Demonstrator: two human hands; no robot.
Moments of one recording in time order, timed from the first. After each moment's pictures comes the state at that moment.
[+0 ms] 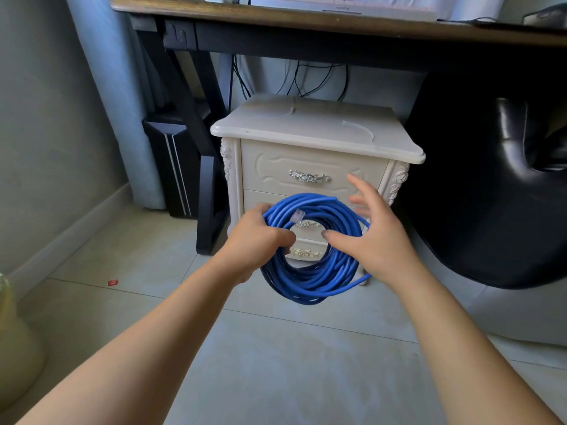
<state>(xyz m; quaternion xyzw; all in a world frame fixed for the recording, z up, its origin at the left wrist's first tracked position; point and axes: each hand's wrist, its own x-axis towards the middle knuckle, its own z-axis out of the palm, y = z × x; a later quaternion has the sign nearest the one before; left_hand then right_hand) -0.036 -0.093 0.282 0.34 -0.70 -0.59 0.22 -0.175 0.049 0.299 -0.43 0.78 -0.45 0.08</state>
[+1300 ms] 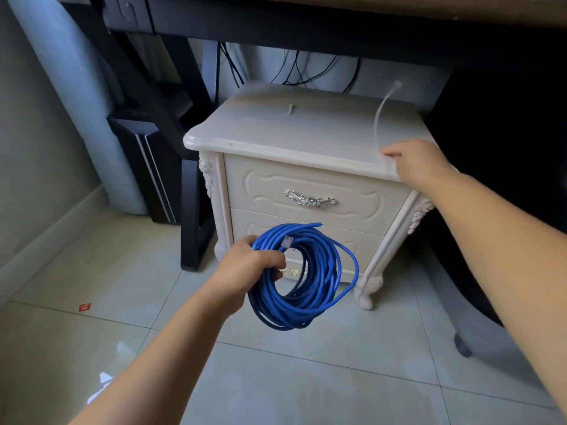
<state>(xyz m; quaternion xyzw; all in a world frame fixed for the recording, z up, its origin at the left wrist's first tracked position) -0.113 -0.183 0.250 0.41 -0.57 -0.70 0.16 -0.441 -0.113 0.327 -0.45 0.88 -0.15 -0.06</state>
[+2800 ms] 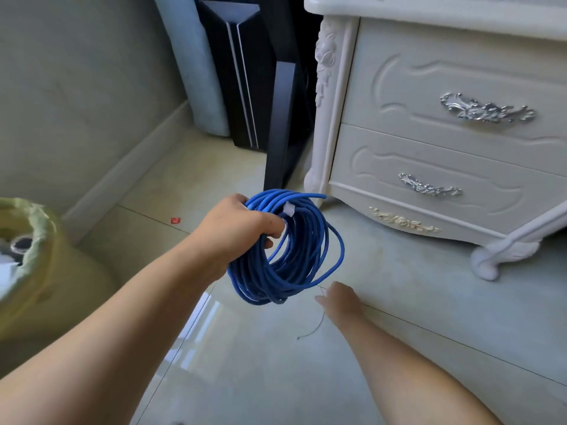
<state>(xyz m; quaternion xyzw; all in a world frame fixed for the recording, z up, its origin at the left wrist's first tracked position) 0.023 -0.252 0.187 0.59 -0.58 -0.54 0.14 -0.140 -0.157 -0.080 -0.38 0.85 -0.03 0.35</state>
